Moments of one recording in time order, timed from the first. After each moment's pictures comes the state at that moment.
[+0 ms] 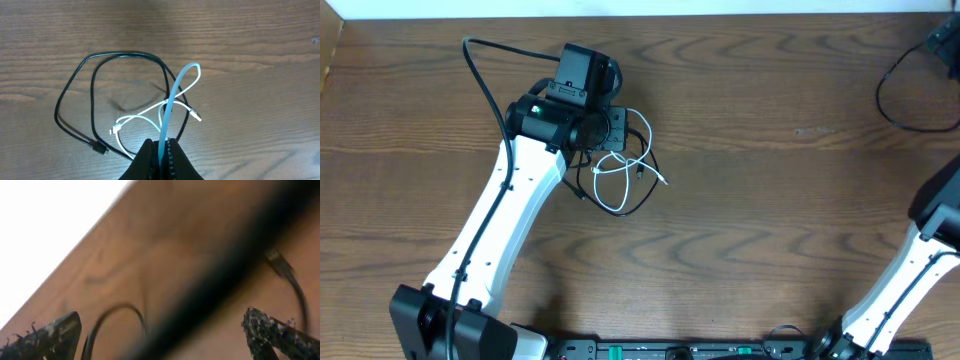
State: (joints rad) left arm -0.34 1.59 1.49 -0.96 0.07 -0.23; right arm -0.51 2.38 2.25 -0.77 -0.17 0.38
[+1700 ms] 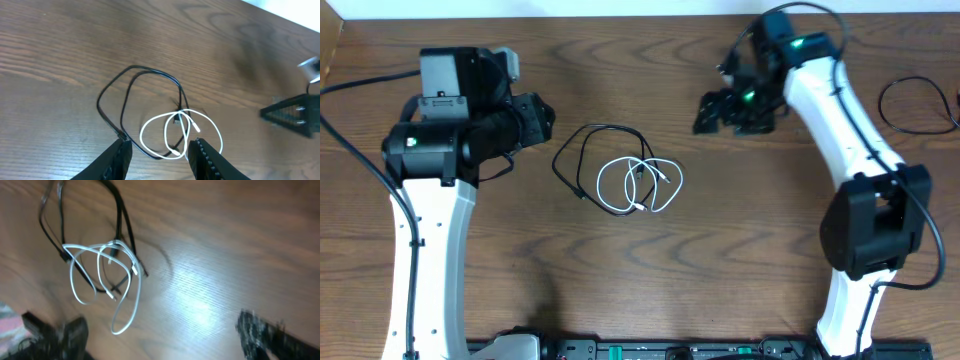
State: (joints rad) left arm 0.02 1.39 1.53 -1.07 0.29 -0.25; right arm 0.27 2.08 1.84 -1.17 -0.46 0.15
